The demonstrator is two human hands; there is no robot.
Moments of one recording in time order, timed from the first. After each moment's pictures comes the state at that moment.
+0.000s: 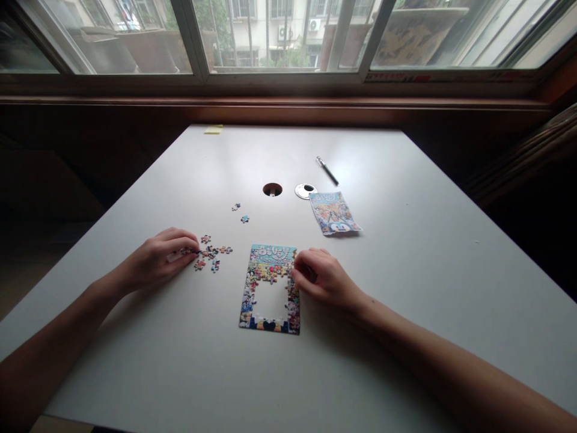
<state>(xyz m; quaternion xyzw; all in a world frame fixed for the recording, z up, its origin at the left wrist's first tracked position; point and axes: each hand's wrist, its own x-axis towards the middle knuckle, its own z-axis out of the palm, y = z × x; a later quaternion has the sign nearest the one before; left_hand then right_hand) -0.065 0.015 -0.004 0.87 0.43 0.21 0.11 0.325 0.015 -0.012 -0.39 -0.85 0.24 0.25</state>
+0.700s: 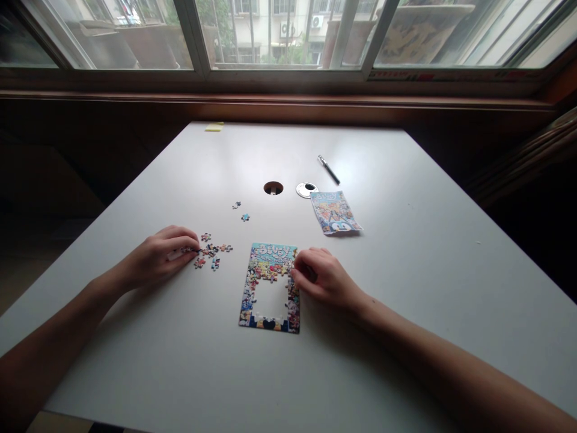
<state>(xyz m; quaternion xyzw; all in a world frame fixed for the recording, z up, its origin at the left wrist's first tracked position) -0.061 0.014 0.000 0.87 0.43 0.21 0.12 0.323 0.015 -0.010 -0.39 -0.85 0.24 0.24</state>
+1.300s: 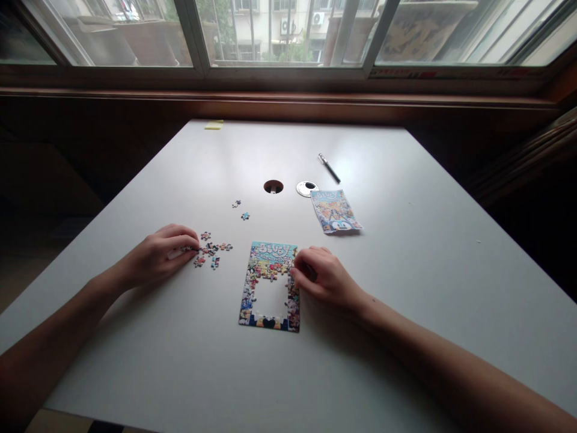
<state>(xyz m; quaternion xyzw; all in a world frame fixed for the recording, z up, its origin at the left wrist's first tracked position) -0.061 0.013 -0.001 0.87 0.43 0.21 0.11 0.324 0.015 -0.011 -0.40 -0.85 0.24 0.24</state>
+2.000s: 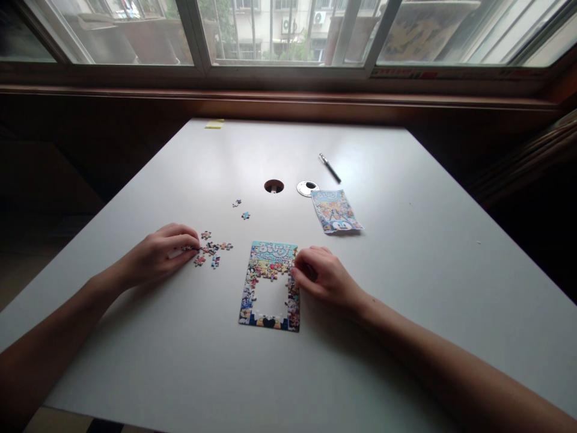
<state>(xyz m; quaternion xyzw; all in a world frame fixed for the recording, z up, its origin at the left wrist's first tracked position) -0.061 0.014 -0.002 0.87 0.43 0.21 0.12 0.323 0.015 -0.009 -0.39 -0.86 0.23 0.24</state>
